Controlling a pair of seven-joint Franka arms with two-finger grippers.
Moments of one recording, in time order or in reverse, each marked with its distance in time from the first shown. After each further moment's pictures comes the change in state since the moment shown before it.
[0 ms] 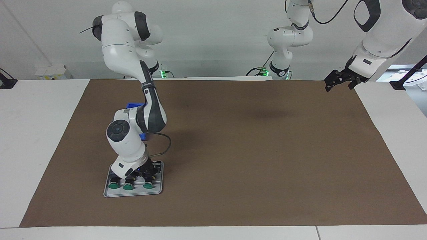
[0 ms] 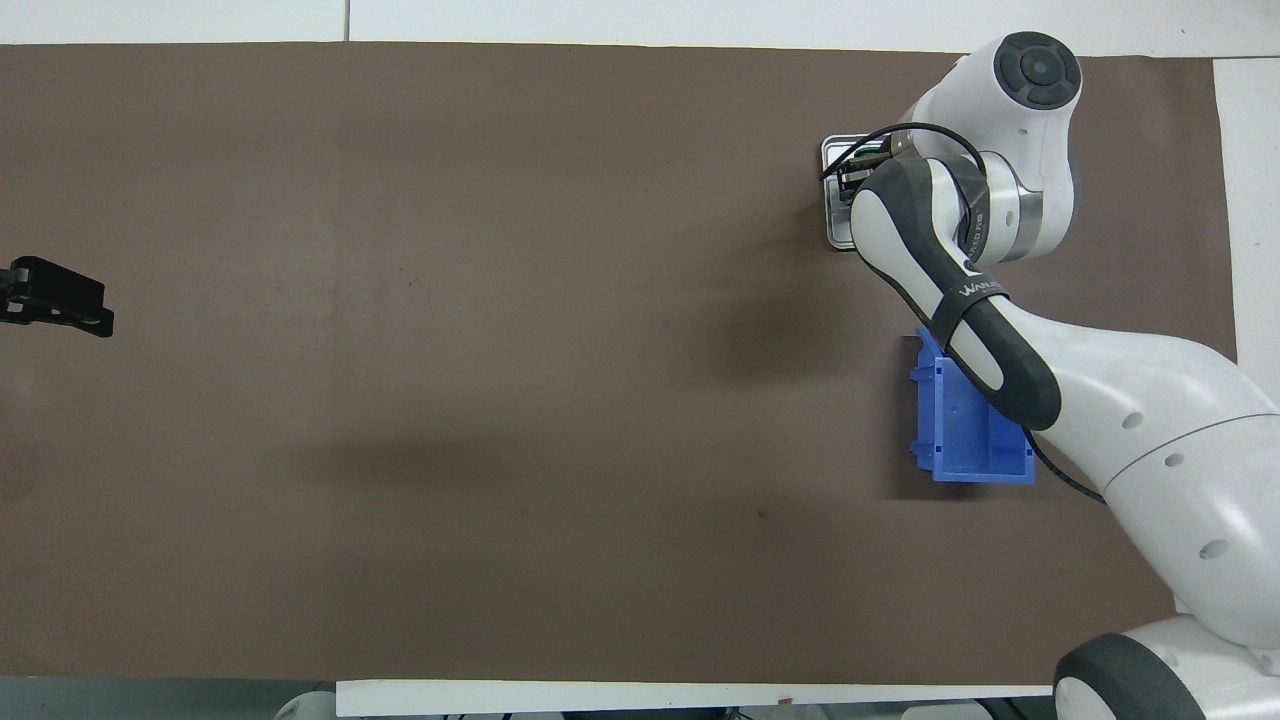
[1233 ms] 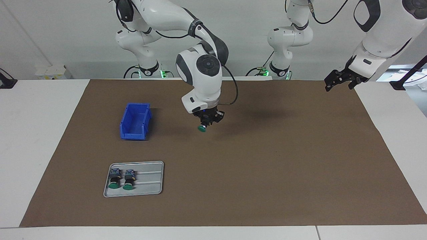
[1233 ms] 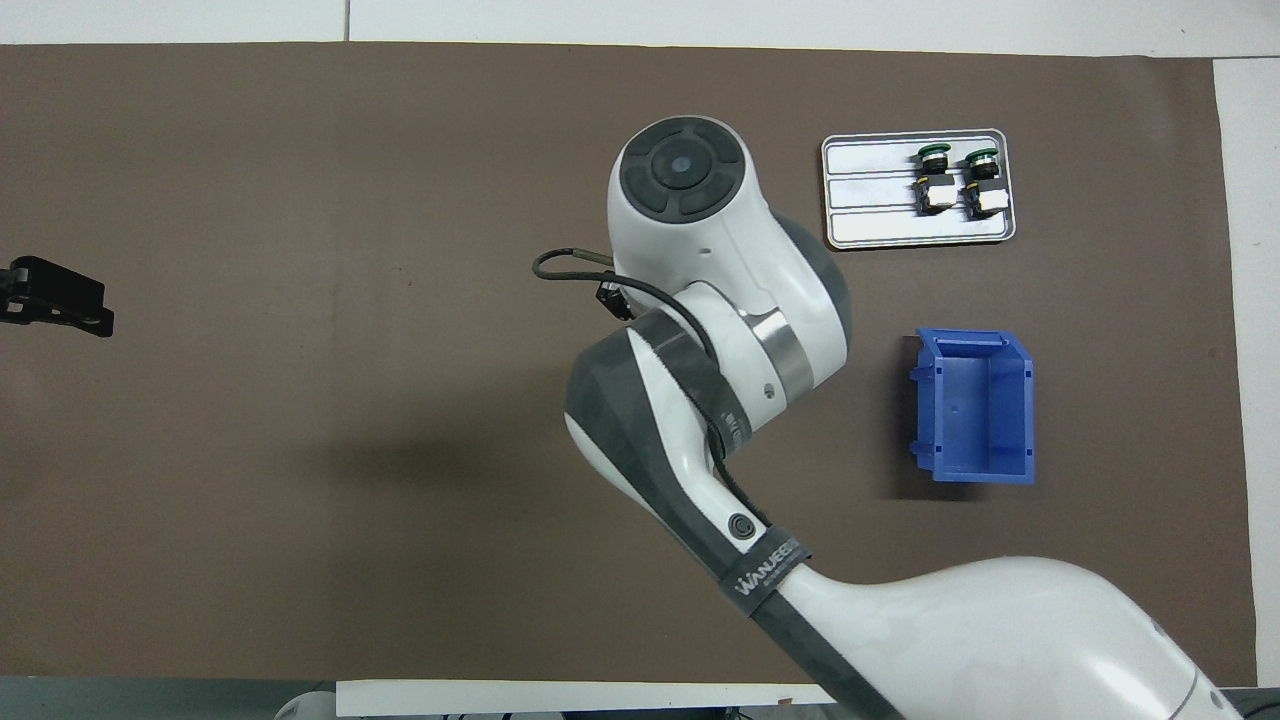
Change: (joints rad) left arm 0.001 0.000 0.001 0.000 0.000 0.000 0.001; right arm 0.463 -0.246 0.012 -0.010 0.009 -0.404 1.034
